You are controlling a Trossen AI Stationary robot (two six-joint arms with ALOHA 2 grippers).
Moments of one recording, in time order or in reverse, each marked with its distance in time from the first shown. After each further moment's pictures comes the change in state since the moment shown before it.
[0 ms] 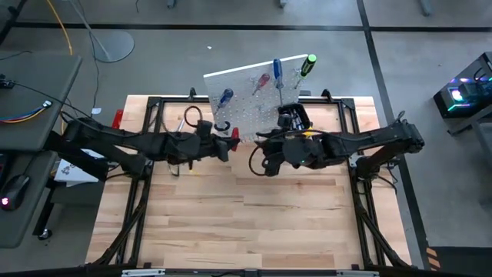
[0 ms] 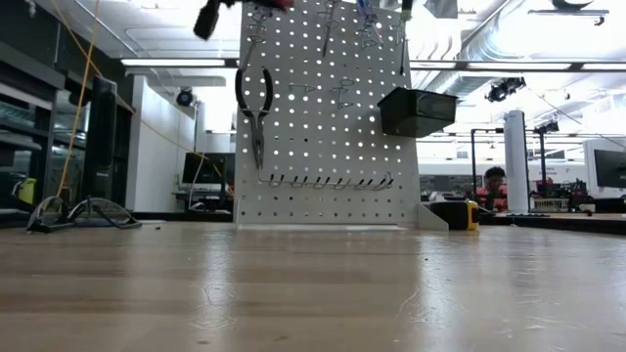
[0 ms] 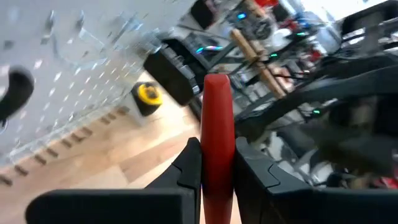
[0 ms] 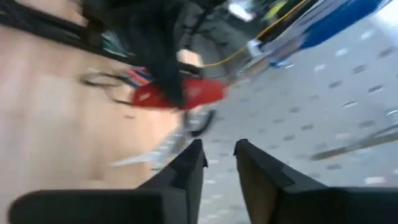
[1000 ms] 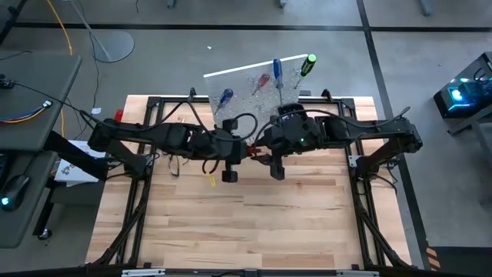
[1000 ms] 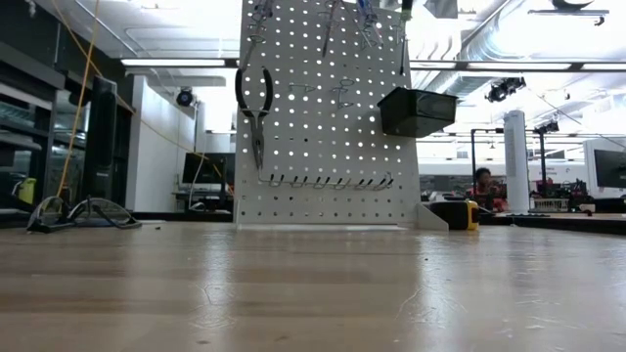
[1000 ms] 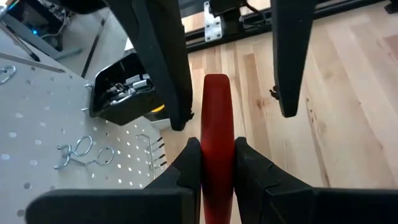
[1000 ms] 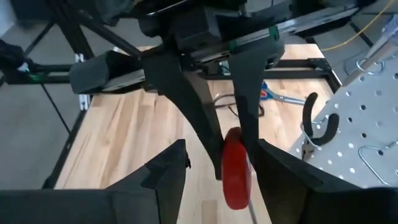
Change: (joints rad) left arm 0.001 0.340 0.651 -0.660 0.198 1.150; right arm -0.119 0.007 0.144 -0.143 -0.604 0.350
